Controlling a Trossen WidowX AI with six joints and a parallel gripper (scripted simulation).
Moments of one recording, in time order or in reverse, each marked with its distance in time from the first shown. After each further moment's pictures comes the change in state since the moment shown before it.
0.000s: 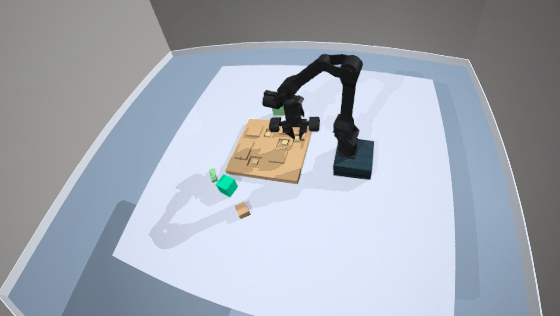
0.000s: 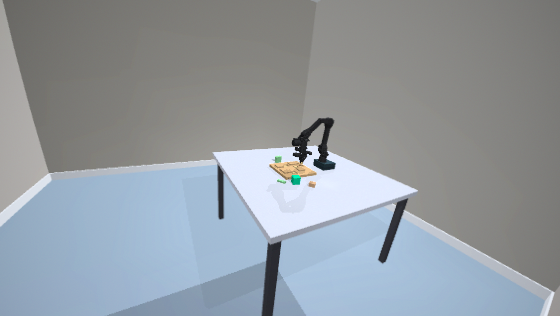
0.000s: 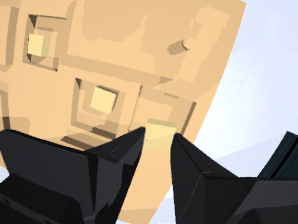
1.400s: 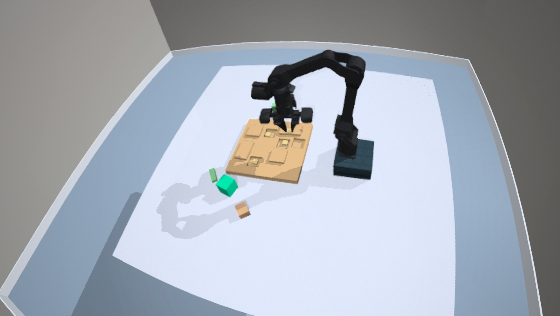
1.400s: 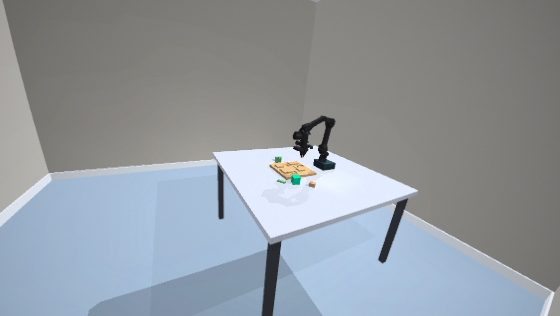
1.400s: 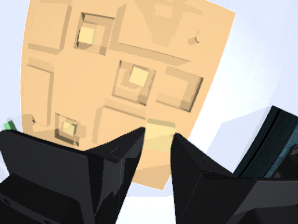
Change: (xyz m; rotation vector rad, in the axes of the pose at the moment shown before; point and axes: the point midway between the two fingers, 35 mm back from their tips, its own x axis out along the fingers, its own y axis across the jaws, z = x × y) arm -0.065 0.021 -0.020 -0.001 -0.002 0.005
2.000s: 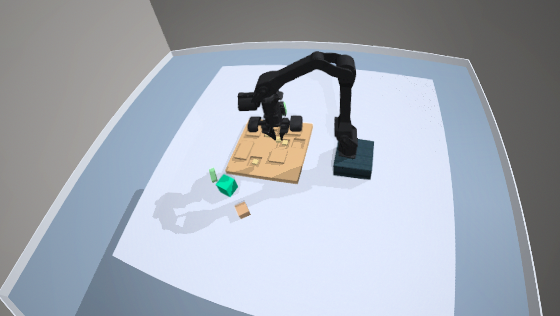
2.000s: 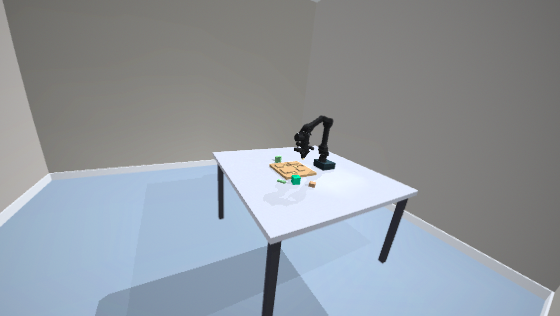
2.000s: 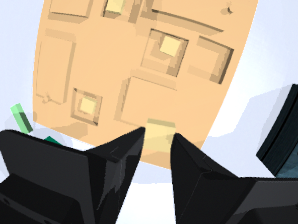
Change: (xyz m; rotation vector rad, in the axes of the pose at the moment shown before) arm -0.004 0.033 -0.046 0.000 0.003 0.004
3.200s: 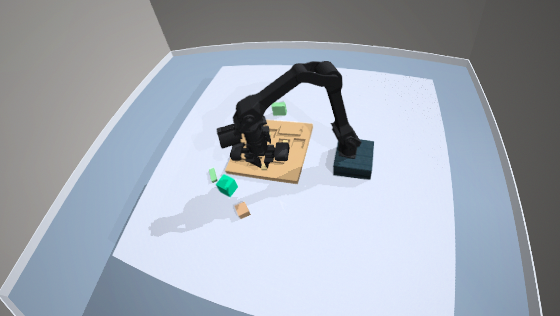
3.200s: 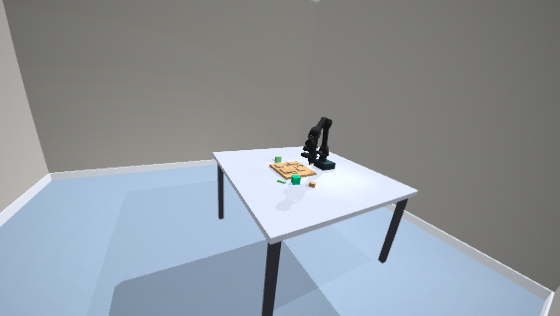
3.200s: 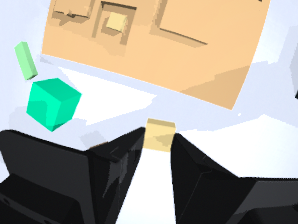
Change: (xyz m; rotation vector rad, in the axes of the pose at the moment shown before) arm 0.001 0.033 -0.123 0.000 0.011 0.002
